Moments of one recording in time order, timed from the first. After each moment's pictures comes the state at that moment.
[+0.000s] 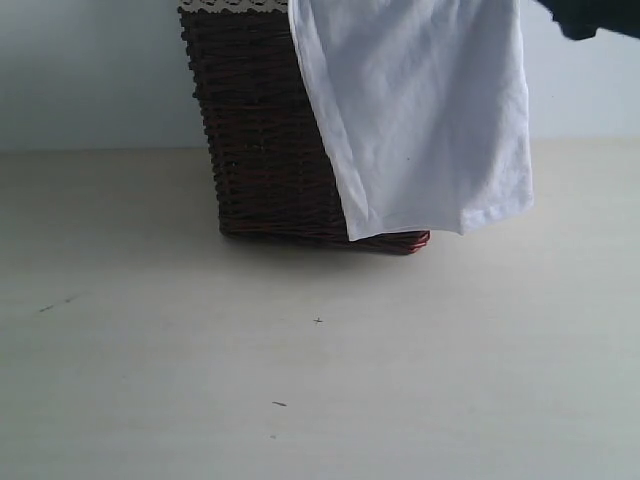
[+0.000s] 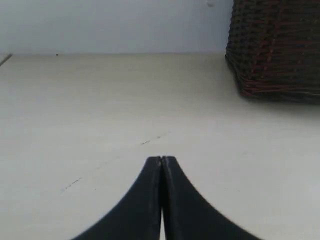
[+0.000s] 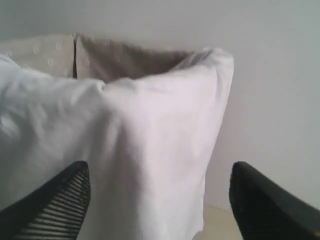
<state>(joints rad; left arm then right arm) -0.04 0.00 0.00 -0.12 0.36 0.10 0.05 1.29 -0.87 -1.01 -0.38 0.93</state>
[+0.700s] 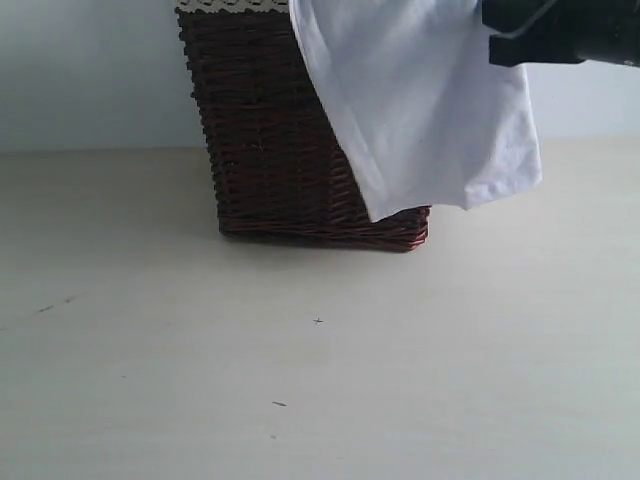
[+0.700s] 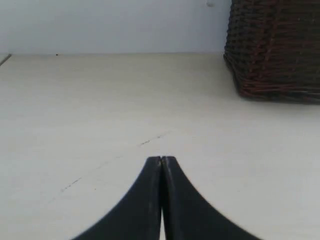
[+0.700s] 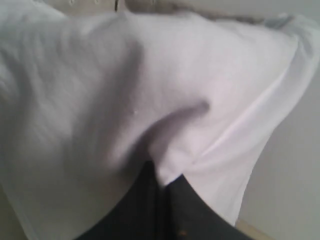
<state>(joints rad) -0.04 0.00 0.00 -0.12 0.36 0.10 0.05 1.51 -1.00 -1.18 -0.55 0.94</state>
